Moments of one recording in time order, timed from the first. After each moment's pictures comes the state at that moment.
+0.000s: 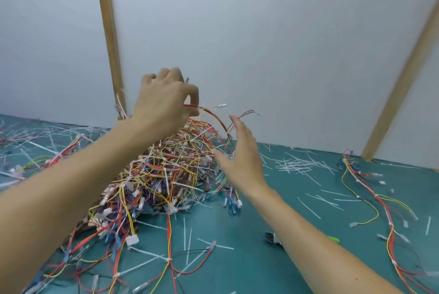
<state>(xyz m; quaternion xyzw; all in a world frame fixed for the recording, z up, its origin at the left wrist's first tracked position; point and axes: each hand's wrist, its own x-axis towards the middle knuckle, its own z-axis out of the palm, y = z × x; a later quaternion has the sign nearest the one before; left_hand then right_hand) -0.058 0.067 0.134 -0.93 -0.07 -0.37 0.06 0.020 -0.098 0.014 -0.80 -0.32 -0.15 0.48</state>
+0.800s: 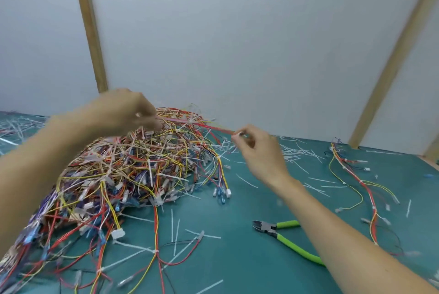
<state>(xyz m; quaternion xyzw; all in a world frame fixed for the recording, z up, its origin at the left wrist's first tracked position) -0.079 0.116 0.126 -0.99 -0.05 -0.13 -0.02 0.049 -0.158 0.015 -0.83 -0.30 -0.16 0.44</state>
